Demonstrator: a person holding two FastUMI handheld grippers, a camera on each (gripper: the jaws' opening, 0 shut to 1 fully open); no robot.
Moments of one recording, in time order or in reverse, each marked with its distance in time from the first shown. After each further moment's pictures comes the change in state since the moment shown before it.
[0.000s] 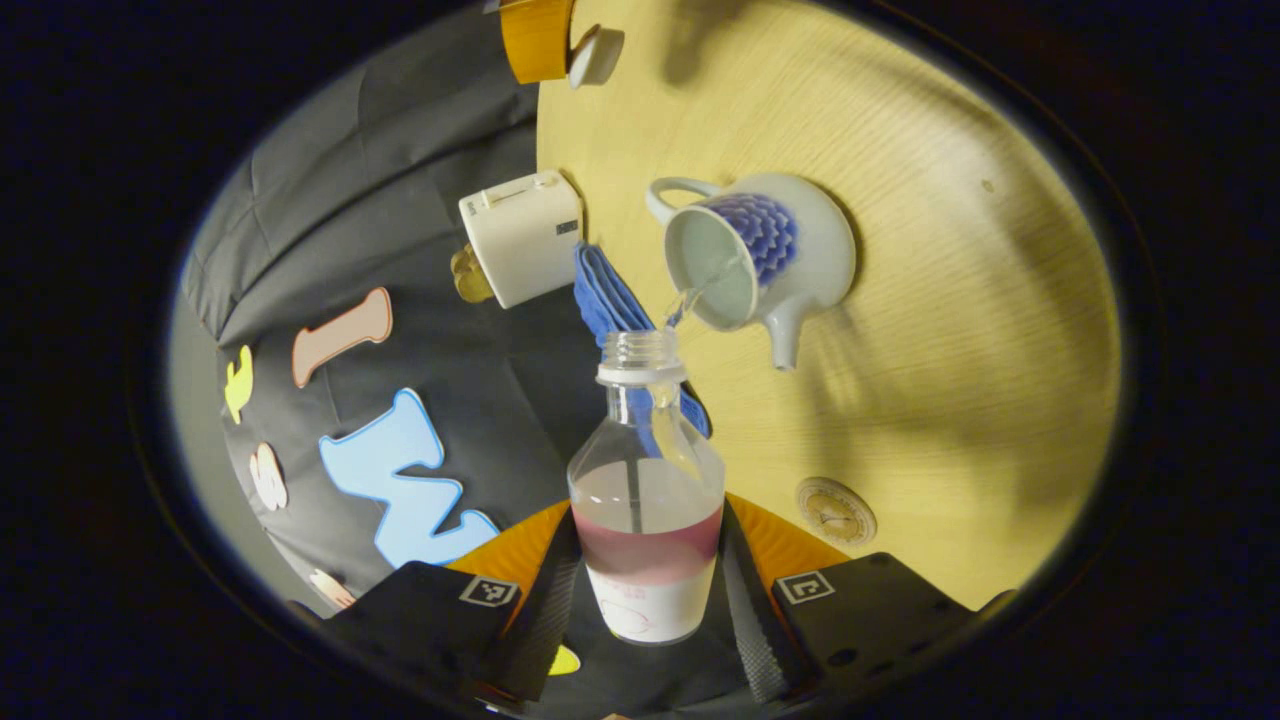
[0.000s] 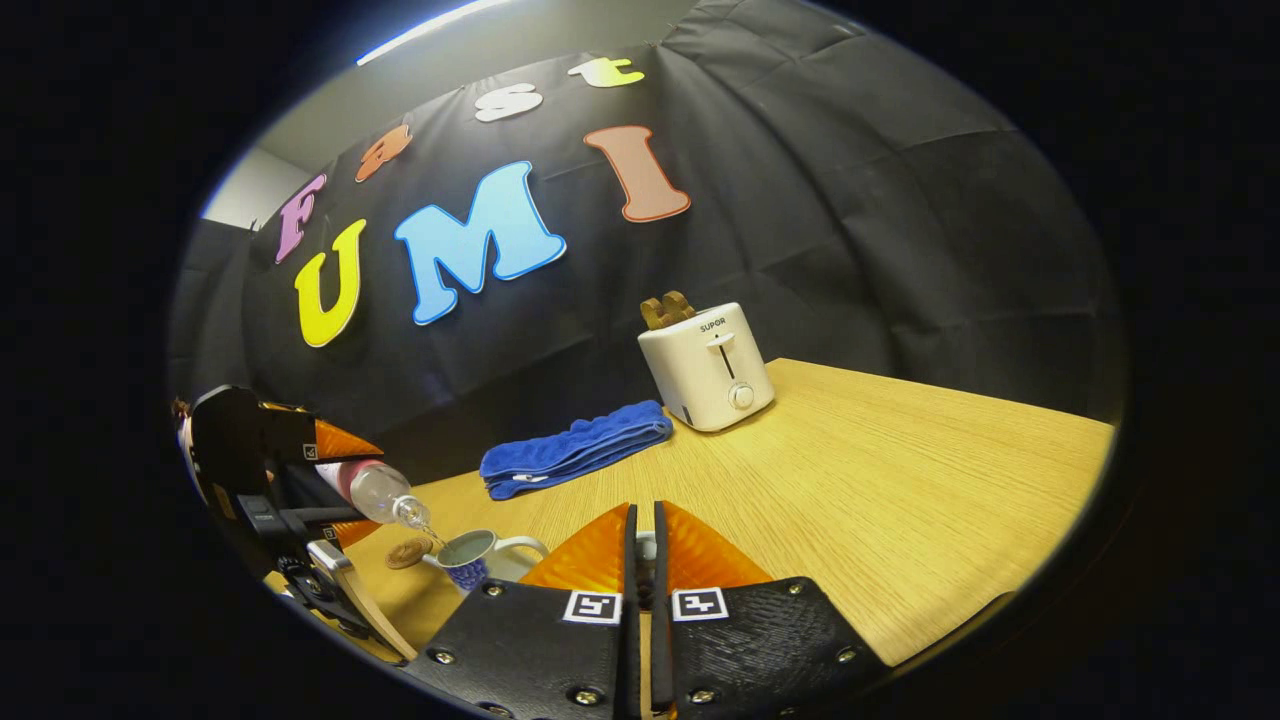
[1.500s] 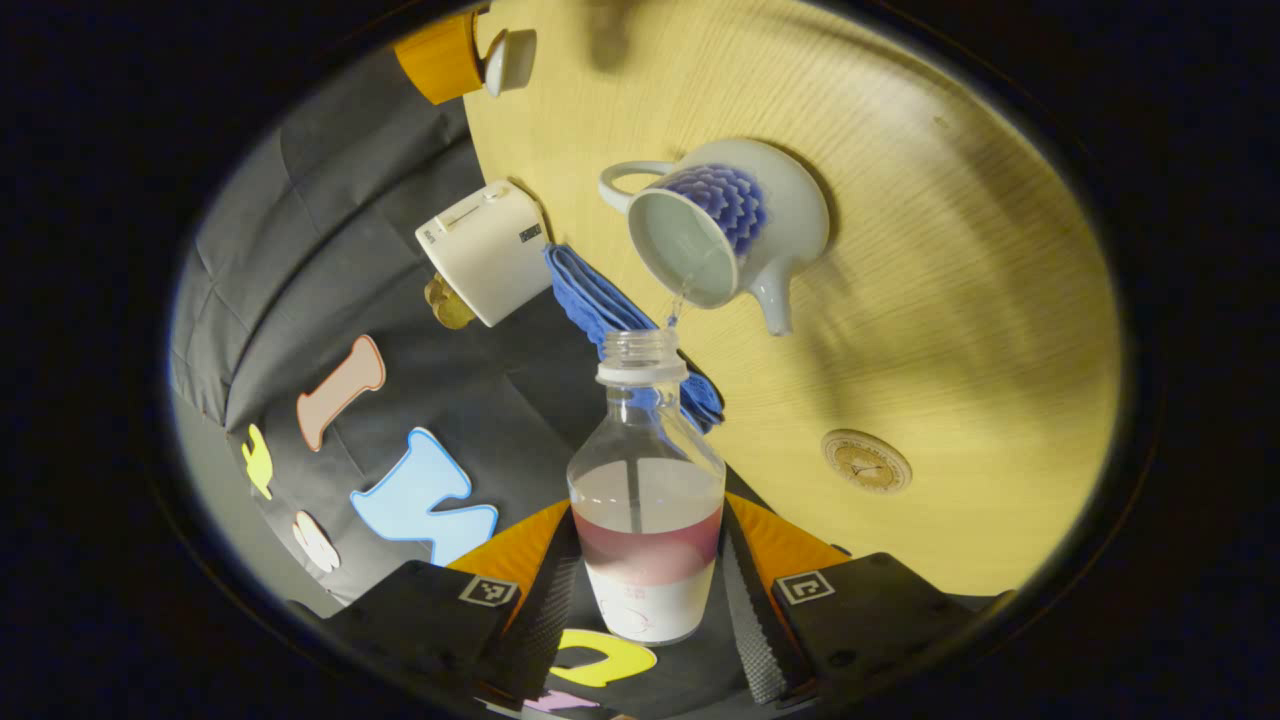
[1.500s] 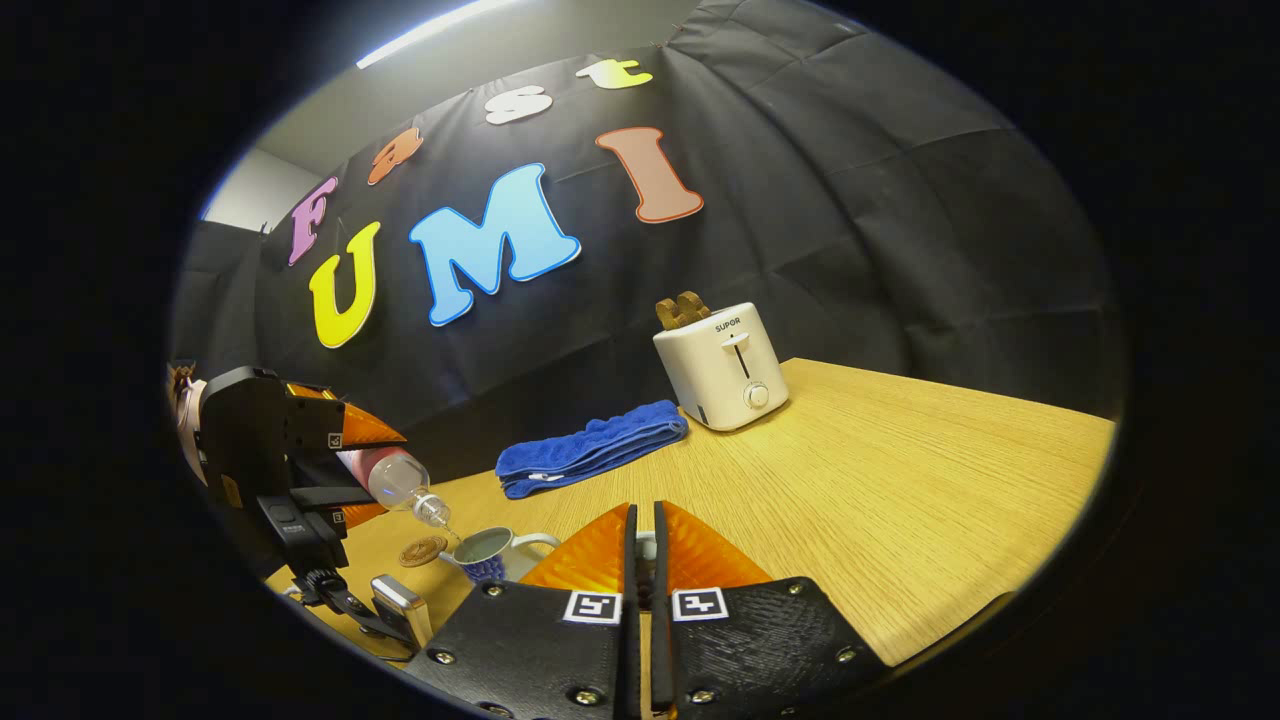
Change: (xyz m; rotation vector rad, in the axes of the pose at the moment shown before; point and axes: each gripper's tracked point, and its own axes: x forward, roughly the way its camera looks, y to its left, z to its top) left arm 0.000 0.016 -0.002 0.231 0.076 -0.005; right arm -0.002 0.007 -0.001 -0.001 -0.004 0.044
